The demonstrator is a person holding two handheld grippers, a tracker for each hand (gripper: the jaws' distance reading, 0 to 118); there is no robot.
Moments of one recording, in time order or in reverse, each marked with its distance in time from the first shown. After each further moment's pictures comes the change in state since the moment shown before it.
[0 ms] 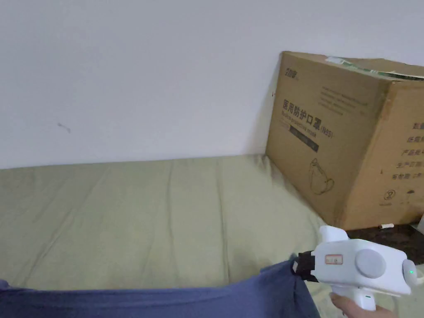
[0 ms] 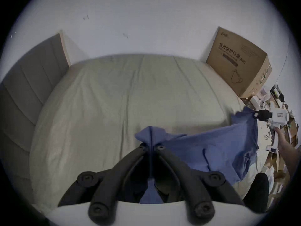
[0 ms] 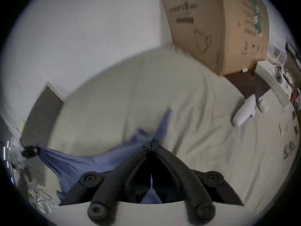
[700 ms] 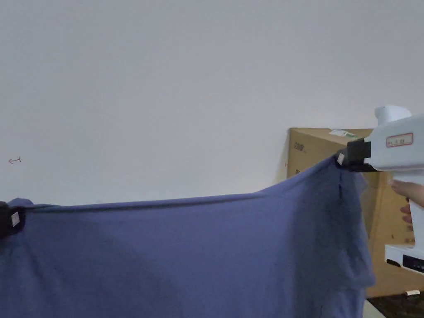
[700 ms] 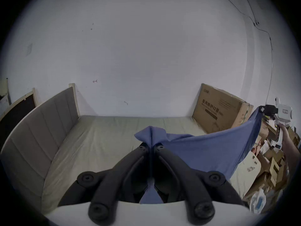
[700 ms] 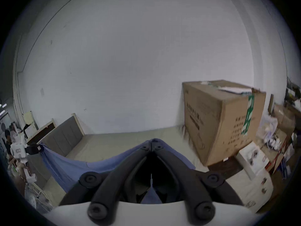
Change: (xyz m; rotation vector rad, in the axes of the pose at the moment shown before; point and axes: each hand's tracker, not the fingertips) left arm 0.001 0.126 0.187 0.406 -0.051 0.033; right arm -0.133 0.172 0.267 0.459 0.035 0.262
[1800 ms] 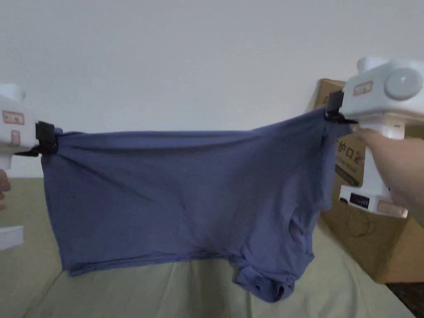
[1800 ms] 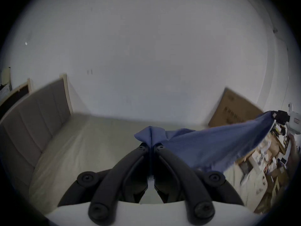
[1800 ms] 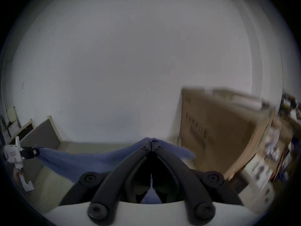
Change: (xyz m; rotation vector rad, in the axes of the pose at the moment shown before) left arm -0.020 -0.015 -0.257 -0.153 0.073 0.081; right arm 0.012 -0.030 -0.259 -0.111 -0.124 -0.026
